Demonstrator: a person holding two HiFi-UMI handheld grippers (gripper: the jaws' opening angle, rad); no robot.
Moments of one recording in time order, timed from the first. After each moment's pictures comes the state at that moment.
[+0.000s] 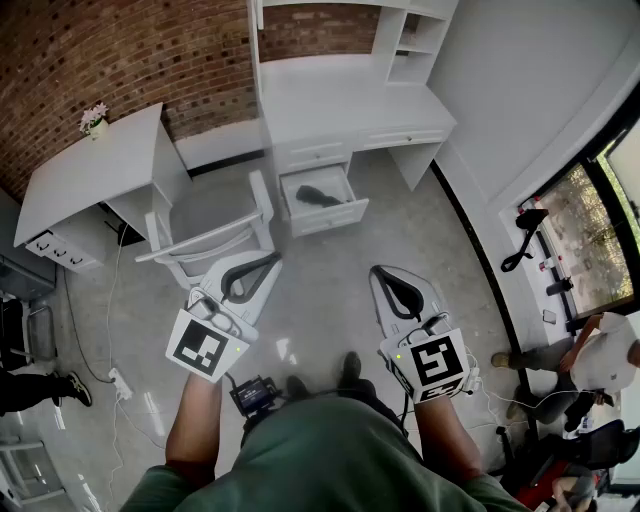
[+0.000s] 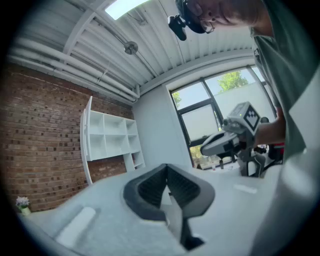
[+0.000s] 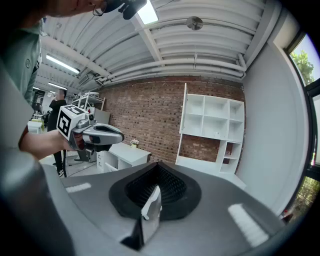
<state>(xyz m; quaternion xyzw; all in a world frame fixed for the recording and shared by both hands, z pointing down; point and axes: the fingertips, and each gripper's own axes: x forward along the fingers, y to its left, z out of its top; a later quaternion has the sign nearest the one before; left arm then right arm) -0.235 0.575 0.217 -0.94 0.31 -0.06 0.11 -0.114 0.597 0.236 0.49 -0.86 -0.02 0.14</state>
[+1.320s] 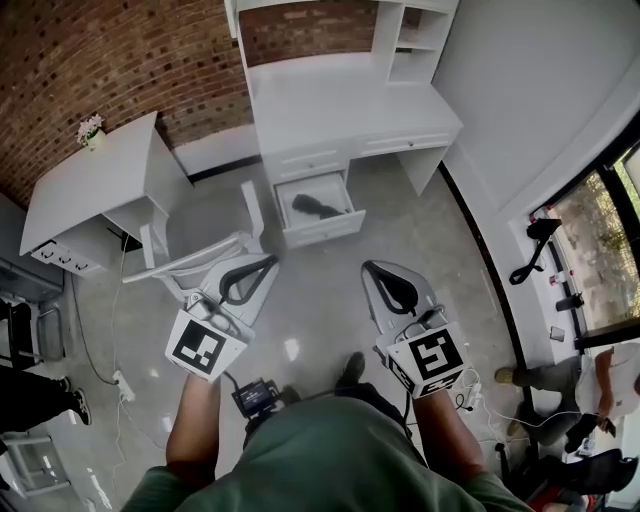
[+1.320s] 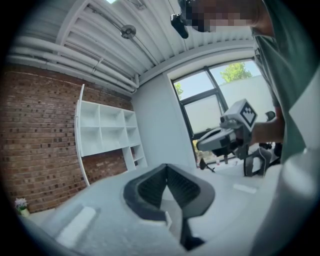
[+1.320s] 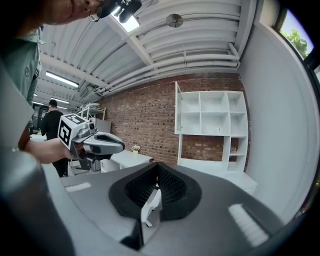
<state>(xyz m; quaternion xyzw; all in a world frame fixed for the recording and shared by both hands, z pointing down) -0.133 0.480 0.238 -0.94 0.32 -0.10 0.10 -0.019 0.492 0.247 0.45 -0.89 0.01 0.09</state>
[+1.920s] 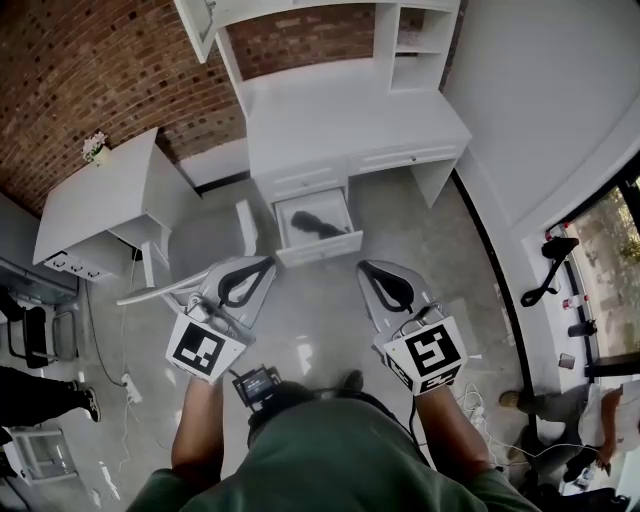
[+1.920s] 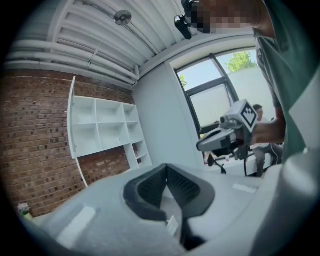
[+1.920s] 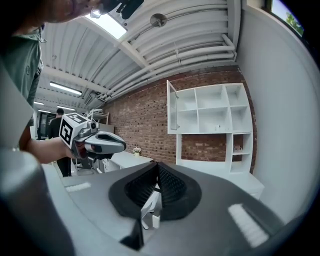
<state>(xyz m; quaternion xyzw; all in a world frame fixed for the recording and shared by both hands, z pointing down) -0.013 0.368 0.240 -0.92 0.35 -0.14 0.10 0.098 0.374 0.256 0.41 -0.91 0.02 0.07</state>
